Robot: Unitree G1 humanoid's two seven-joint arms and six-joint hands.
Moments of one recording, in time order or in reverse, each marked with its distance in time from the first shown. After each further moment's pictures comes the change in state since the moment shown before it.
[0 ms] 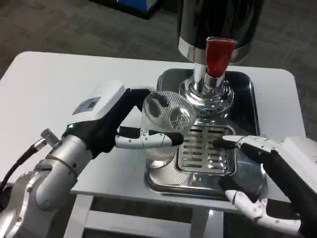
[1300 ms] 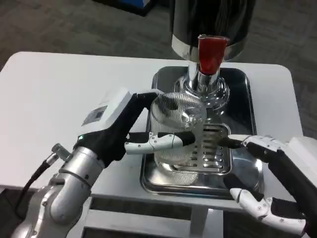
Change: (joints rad) left arm 0.041 -0.087 -0.008 0.019 0.008 -0.041 0.100; right arm 0.012 0.014 -0.024 0.000 0.015 0.000 0.000
